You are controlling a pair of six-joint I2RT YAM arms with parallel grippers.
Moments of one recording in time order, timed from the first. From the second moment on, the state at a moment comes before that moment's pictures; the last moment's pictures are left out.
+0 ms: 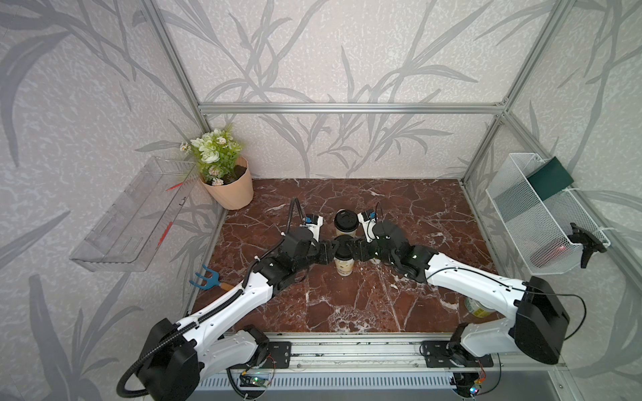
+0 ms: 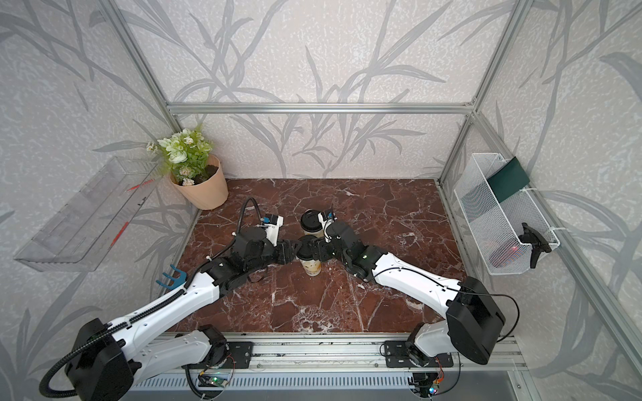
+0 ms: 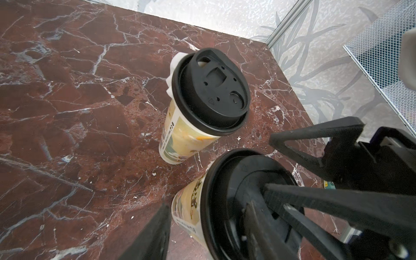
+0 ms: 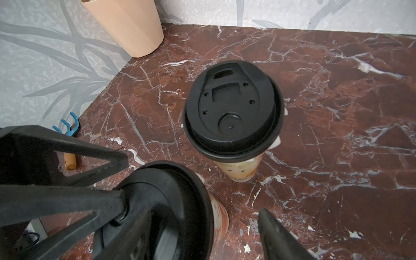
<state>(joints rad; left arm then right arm) -0.61 1.10 0.72 -0.16 0.06 -0.49 0.82 1.40 0.96 -0.13 0.08 0.39</state>
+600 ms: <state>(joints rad) -0.61 1.12 0.81 -0.21 0.07 -0.46 0.81 1.40 1.01 -0.21 0.06 0.37</state>
